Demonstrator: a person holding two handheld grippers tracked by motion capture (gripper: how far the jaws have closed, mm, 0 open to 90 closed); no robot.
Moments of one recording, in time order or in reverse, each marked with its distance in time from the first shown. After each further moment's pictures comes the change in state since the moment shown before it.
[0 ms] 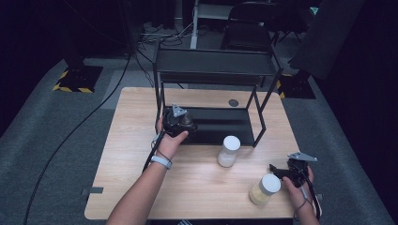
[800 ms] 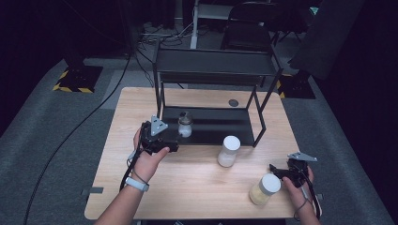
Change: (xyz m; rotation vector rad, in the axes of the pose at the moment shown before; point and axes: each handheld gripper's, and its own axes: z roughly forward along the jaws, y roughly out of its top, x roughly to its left) left arm -0.009 -0.034 -0.100 -0.047 0.039 0.072; right arm 0.000 0.000 0.000 0.000 0.002 -0.002
